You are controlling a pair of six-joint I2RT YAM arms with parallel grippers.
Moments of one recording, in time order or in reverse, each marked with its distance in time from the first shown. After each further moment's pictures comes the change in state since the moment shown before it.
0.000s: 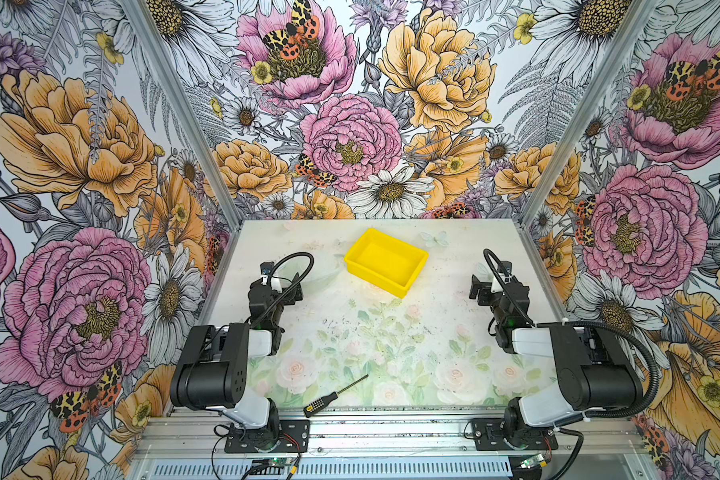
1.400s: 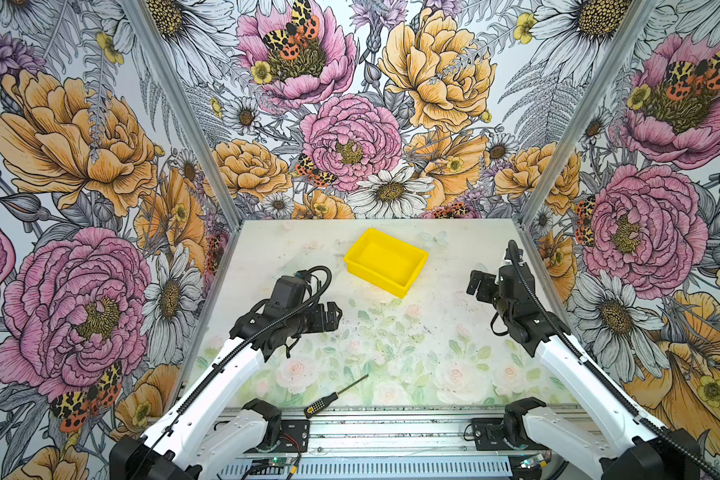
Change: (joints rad) left arm -0.486 -0.573 0.427 -1.670 0.102 -0.459; right arm 0.270 -0.547 0.344 -1.143 0.225 0.343
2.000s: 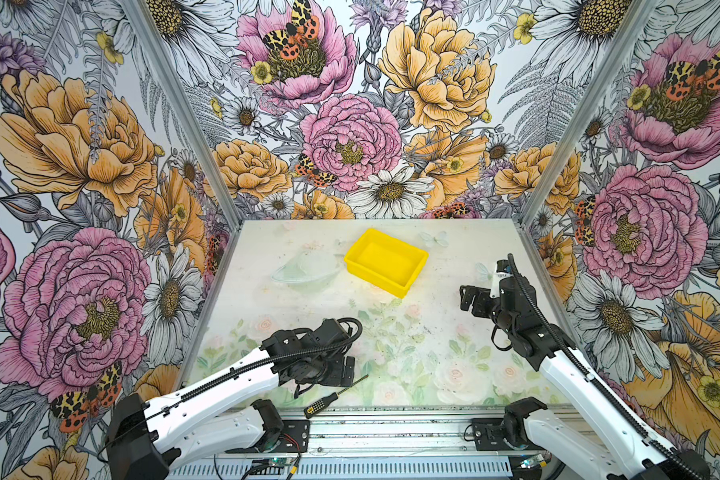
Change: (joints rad) left arm -0.497 0.043 -0.063 -0.297 -0.132 -0.328; right arm 0.026 -0.089 -0.069 -0.056 -0.177 0.011
